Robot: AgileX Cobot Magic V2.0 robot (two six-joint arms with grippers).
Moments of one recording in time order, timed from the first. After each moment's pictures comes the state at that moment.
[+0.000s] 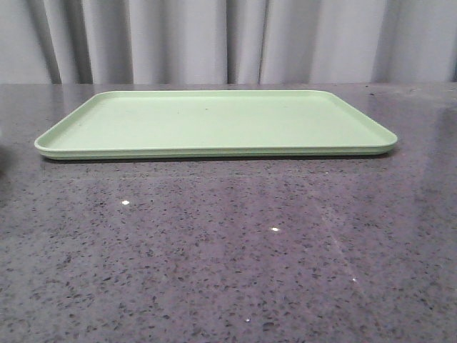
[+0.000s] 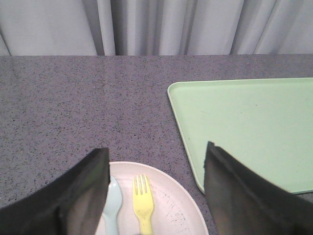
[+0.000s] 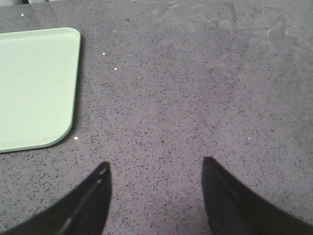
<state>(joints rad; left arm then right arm) -0.01 0.63 -0.71 -0.27 0.51 0.14 0.05 0.54 -0.68 -0.10 0.70 0.25</state>
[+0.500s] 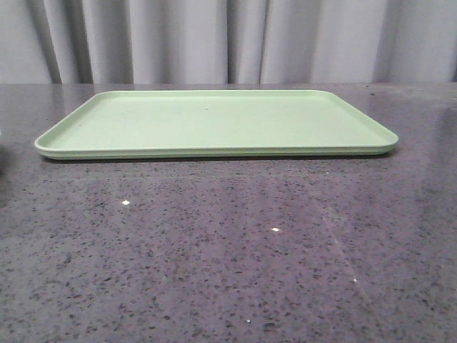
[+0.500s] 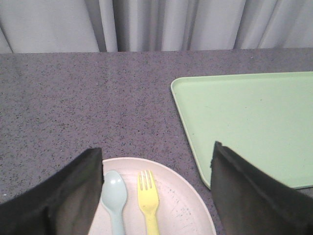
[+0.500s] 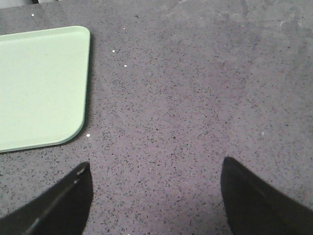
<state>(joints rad) -0.01 0.63 -0.71 -0.25 0.53 0.14 0.05 0.54 -0.68 -0.06 0.71 0.25</state>
